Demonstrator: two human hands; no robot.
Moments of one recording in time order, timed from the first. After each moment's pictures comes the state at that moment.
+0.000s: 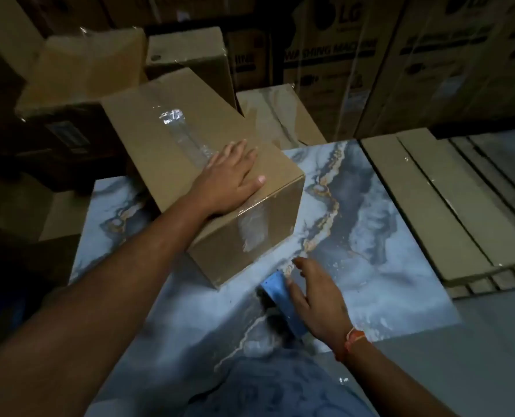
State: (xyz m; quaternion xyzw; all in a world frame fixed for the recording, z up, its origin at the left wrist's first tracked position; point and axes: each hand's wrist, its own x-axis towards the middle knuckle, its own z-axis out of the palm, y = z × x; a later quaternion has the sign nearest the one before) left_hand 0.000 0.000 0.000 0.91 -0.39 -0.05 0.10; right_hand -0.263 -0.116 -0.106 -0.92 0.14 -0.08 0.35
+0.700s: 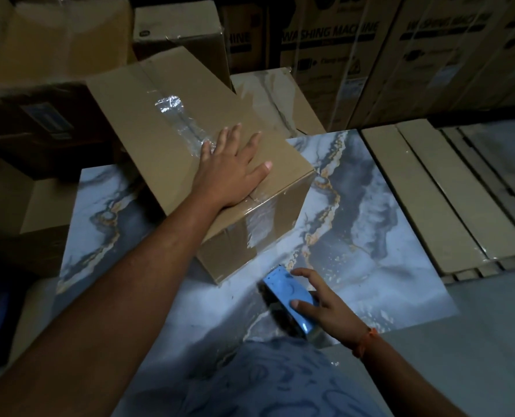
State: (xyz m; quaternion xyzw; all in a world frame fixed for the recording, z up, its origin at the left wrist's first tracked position) left_hand 0.012 -0.005 -0.011 0.94 -0.33 -0.02 0.10; right_hand -0.273 -0.131 -0.125 -0.72 0.20 0.14 0.65
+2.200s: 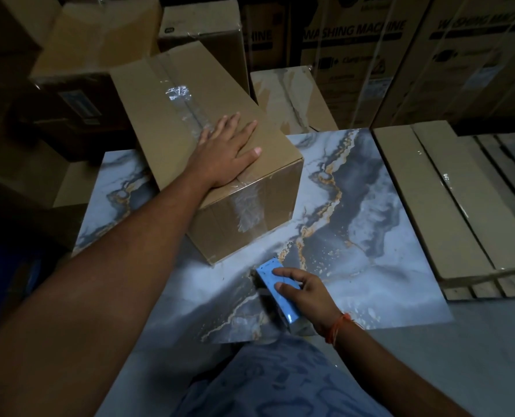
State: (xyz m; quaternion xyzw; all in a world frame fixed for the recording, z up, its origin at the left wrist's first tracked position) left_hand 0.012 -0.005 -0.014 0.94 -0.32 -0.02 0.09; right_hand -0.274 -0.133 -0.142 -0.65 0.26 0.12 0.71
